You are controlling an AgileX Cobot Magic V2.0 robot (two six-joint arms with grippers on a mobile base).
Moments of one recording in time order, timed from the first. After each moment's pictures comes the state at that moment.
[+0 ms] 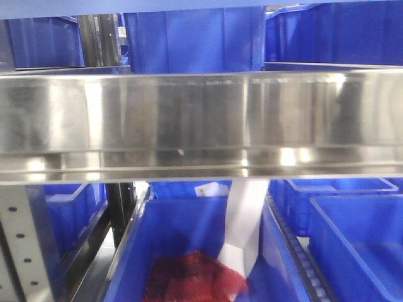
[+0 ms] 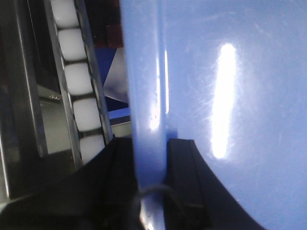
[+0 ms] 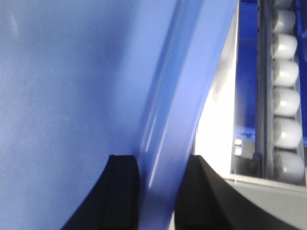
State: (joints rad) left arm -0.49 1.42 -1.54 -0.11 1.25 -0.26; right arm 0.53 1.22 -1.35 -0.18 1.18 0.41
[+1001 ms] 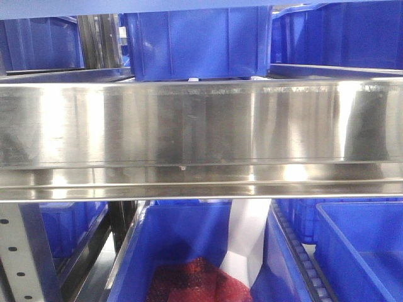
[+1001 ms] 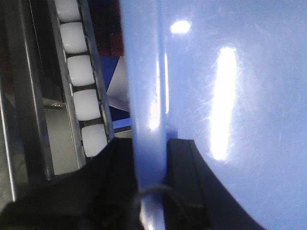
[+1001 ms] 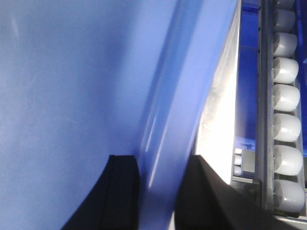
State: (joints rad) left arm -0.49 1.42 -1.54 -0.11 1.25 -0.26; right arm 0.53 1.22 -1.35 -0.18 1.18 0.41
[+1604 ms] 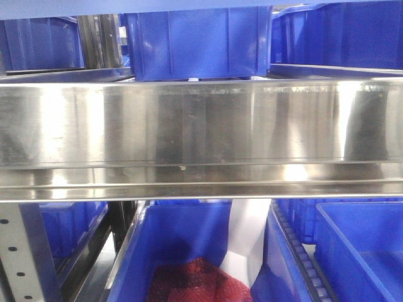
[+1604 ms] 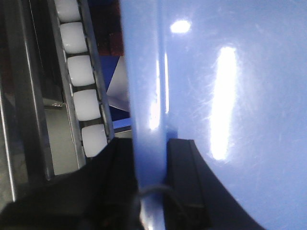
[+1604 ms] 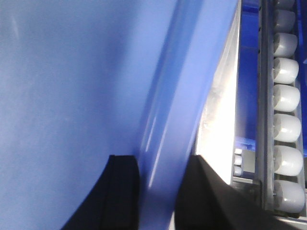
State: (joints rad) left arm -0.49 1.42 -1.54 -0.11 1.25 -0.26; right arm 0.53 1.22 -1.35 -0.18 1.18 0.41
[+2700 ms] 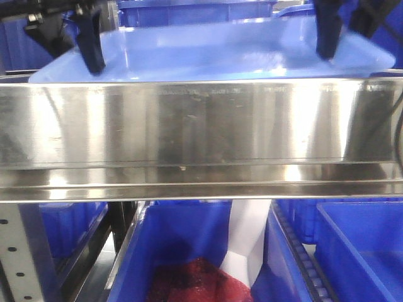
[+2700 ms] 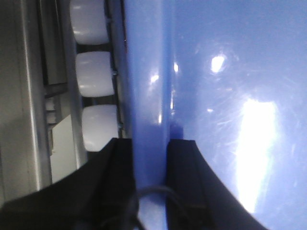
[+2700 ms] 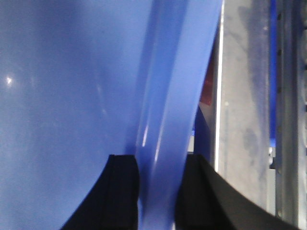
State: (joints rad) left arm -0.40 1.83 -1.73 -0.08 1.18 -0.24; right arm 0.40 1.72 -1.61 -0.18 1.16 0.36
